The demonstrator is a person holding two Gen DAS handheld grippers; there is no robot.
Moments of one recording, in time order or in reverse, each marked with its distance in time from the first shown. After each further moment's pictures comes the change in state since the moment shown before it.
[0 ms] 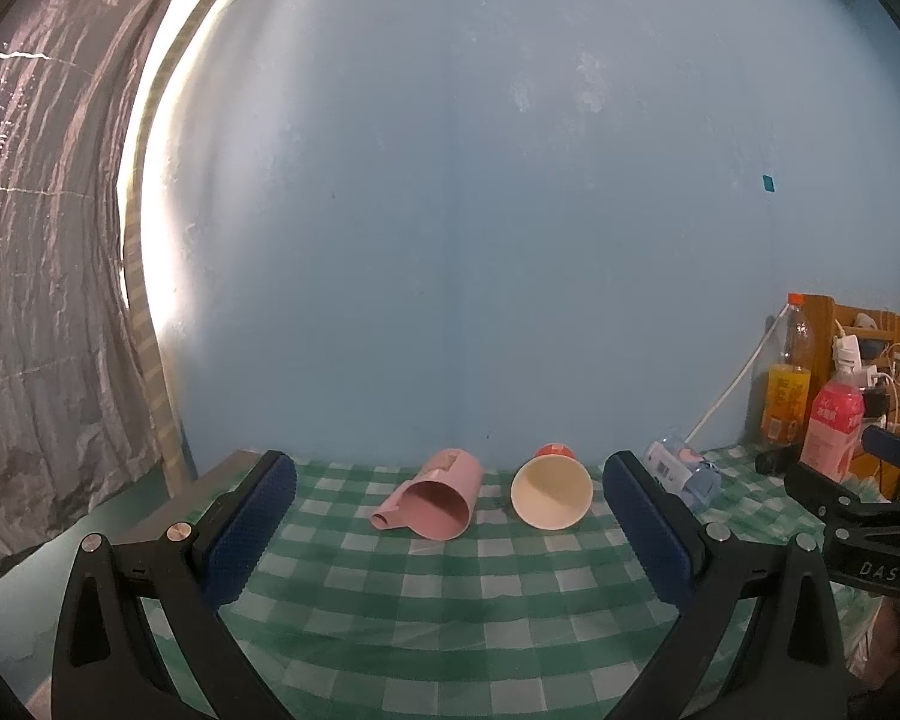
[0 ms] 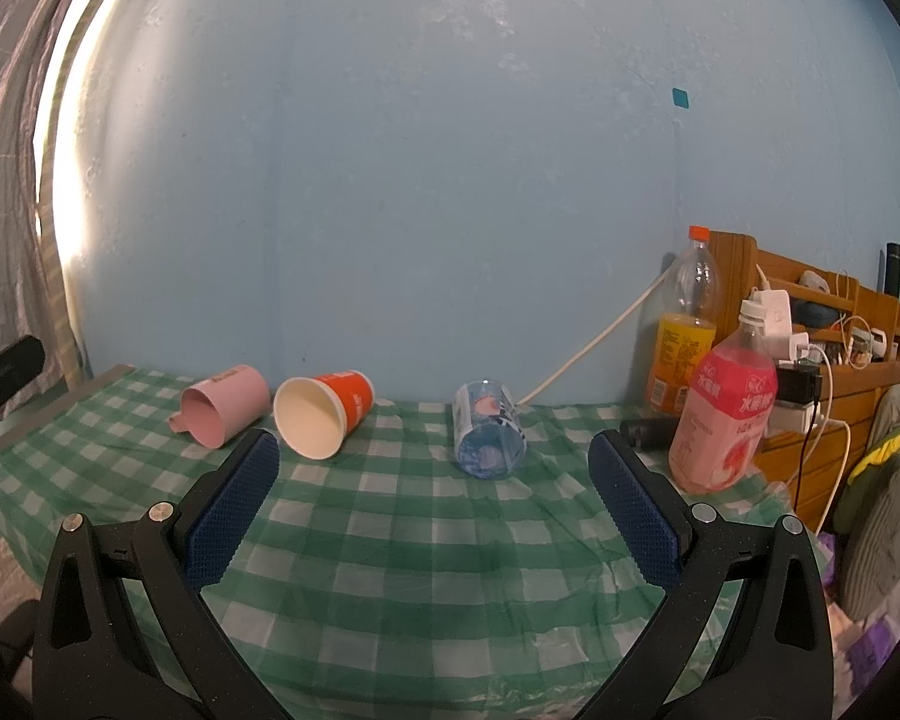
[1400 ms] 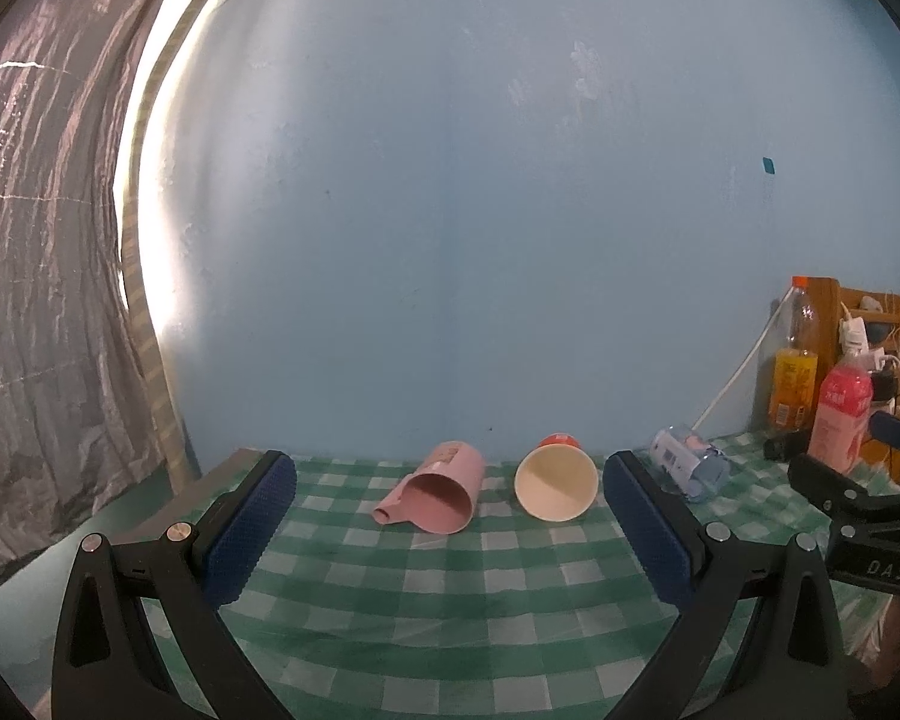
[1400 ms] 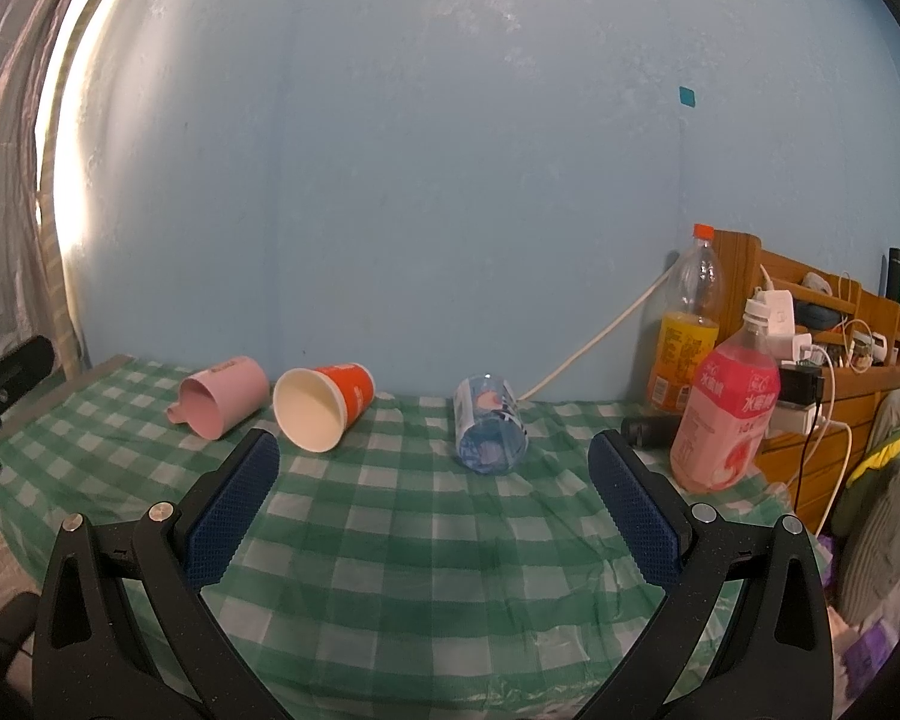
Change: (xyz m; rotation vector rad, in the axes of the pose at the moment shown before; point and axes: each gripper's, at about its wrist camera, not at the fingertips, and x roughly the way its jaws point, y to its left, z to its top) left arm 0.007 -0.009 -0.007 0.025 0.011 0.019; right arm 0.004 0.004 -0.002 -0.006 0.006 -0.002
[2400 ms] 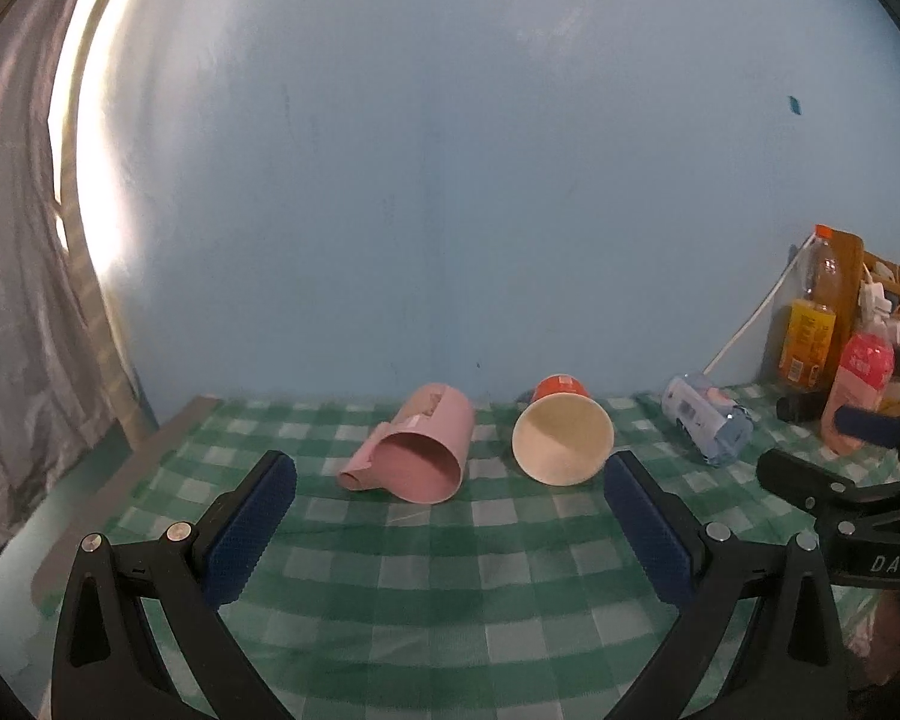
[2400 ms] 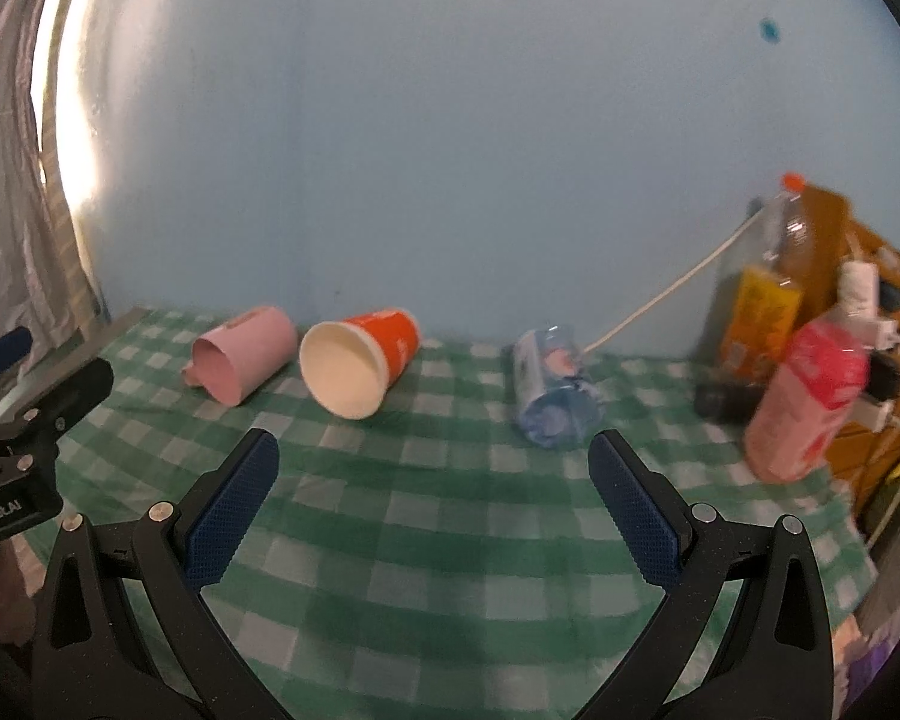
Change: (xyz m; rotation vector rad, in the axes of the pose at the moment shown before) left arm 0.095 0.007 0.000 -0.011 0.234 -0.071; right arm 0.088 0.013 0.023 0.014 0.262 0.164
